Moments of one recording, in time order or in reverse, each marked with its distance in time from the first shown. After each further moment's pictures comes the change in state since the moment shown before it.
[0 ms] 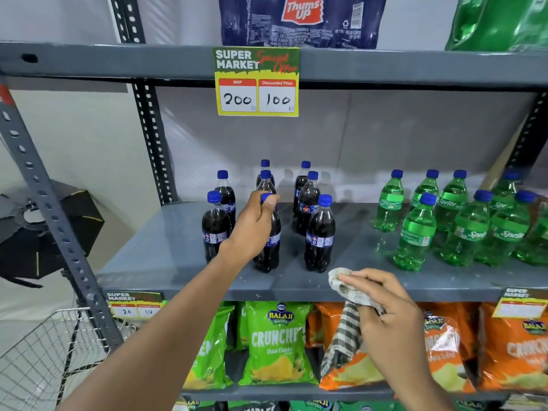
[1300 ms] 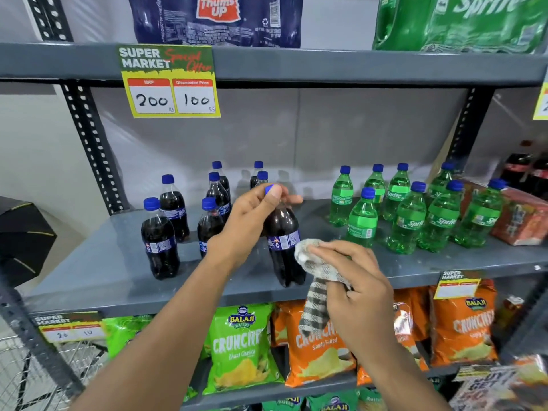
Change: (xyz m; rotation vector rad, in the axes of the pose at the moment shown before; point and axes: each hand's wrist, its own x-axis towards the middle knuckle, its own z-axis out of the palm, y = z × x) left_hand -0.011 0.075 0.066 -0.623 -0.291 0.008; right_hand 0.029 -0.005 -0.040 -0.129 0.145 -0.284
